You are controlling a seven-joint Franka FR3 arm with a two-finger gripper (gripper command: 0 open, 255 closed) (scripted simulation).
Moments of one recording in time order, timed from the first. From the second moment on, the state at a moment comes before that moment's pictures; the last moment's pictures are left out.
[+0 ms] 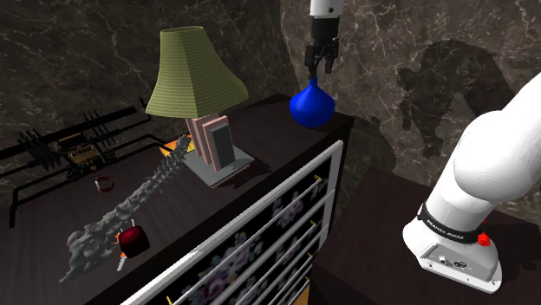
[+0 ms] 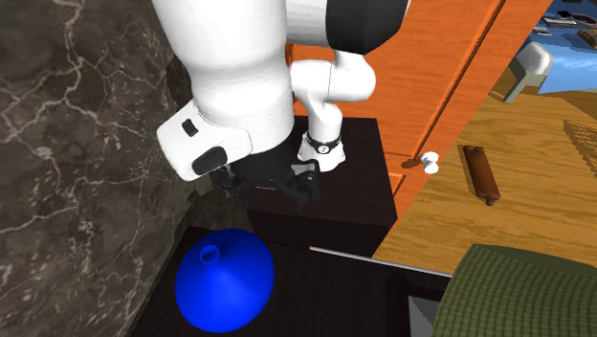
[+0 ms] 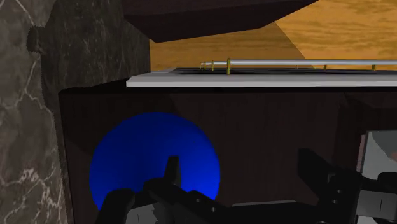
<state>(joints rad) -0.08 -0.32 -0.15 -2.10 -0.01 1.77 -0.13</state>
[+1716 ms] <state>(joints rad) -0.13 -0.03 -0.24 -1.93 0.01 1.90 -0.26</state>
